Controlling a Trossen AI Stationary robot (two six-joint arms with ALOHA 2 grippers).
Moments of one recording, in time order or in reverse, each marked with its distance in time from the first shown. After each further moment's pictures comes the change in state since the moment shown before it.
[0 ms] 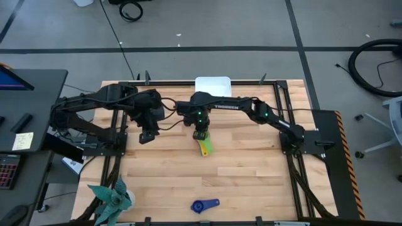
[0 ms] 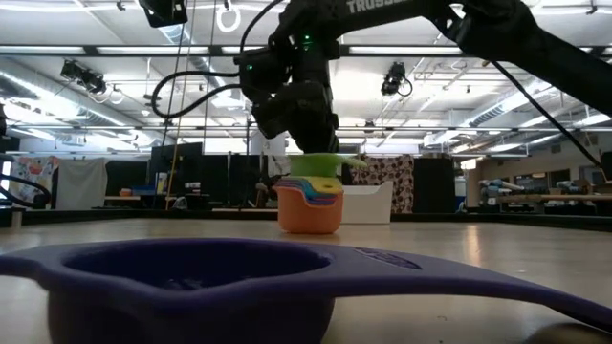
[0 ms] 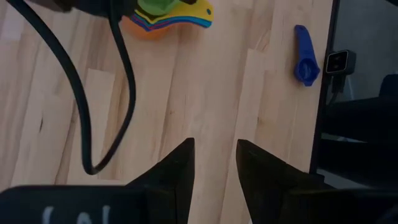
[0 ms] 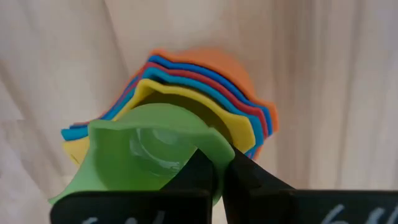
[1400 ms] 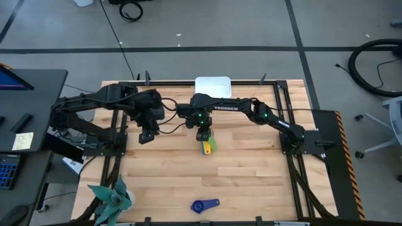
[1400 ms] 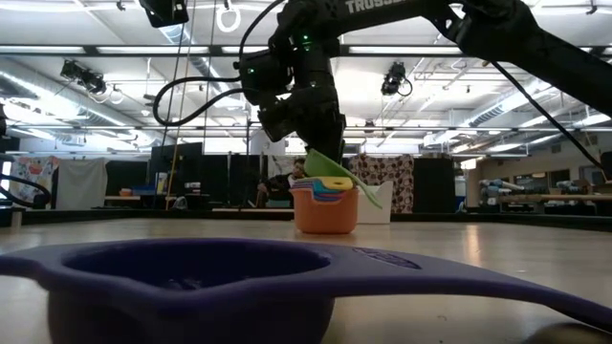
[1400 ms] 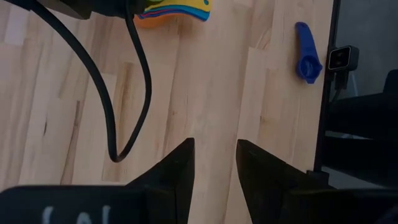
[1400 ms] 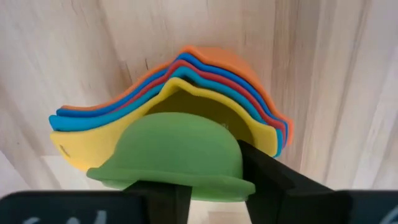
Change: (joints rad) left arm 0.000 0.000 0.000 -0.002 -0.005 0.024; right arm 0.011 0.010 0.002 -0.068 0.048 -0.049
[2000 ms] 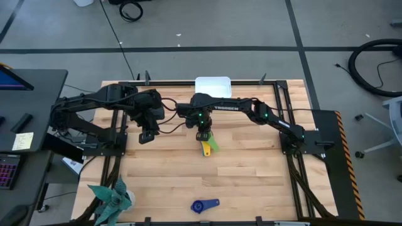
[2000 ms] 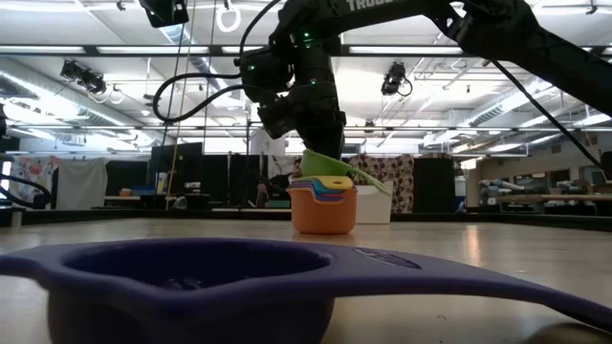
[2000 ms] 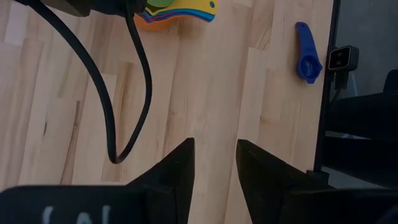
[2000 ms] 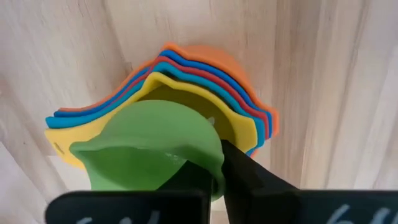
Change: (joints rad) left arm 0.000 0.000 0.000 0.000 0.000 0.000; right arm 0.001 -0.007 0.001 0.000 -0.007 0.008
